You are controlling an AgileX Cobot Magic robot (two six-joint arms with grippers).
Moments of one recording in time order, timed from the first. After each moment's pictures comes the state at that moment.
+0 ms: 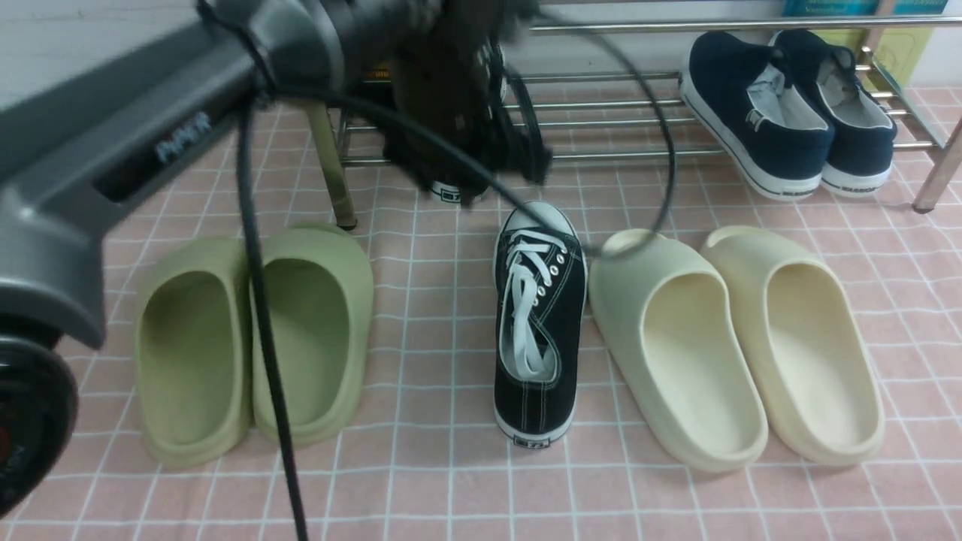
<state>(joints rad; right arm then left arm) -0.02 -0.01 0.01 0.07 0.38 0.04 -0.65 1.96 -1.87 0.25 1.17 -0.26</state>
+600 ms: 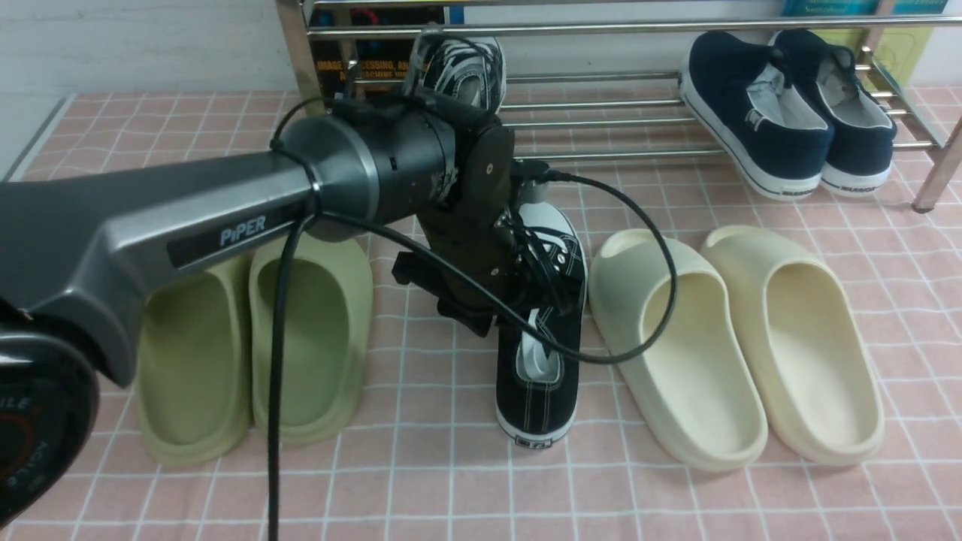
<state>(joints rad) -0.02 -0.01 0.01 0.07 0.38 0.04 -0.65 1.97 -1.55 -0.01 0.84 -0.32</state>
